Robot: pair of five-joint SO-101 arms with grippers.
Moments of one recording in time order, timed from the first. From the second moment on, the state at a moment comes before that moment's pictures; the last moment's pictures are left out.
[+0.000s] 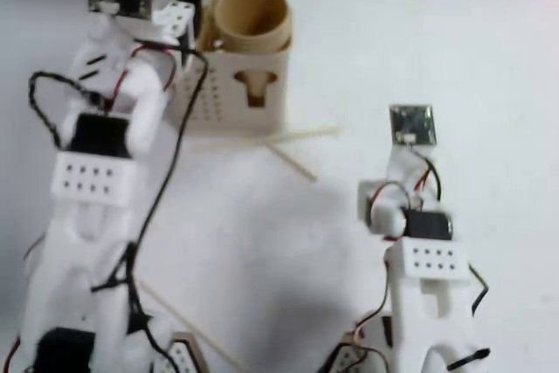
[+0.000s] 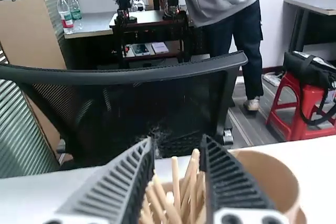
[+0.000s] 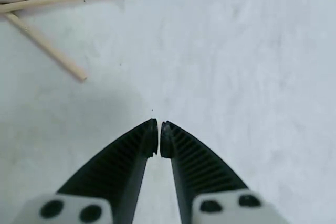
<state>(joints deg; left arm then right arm) 2.4 -26.0 13.3 31.0 -3.1 0.0 -48.0 62.2 50.9 4.6</state>
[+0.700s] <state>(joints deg) 4.0 -61.0 28.0 60.2 -11.1 -9.2 -47.5 48.9 62.7 14.2</state>
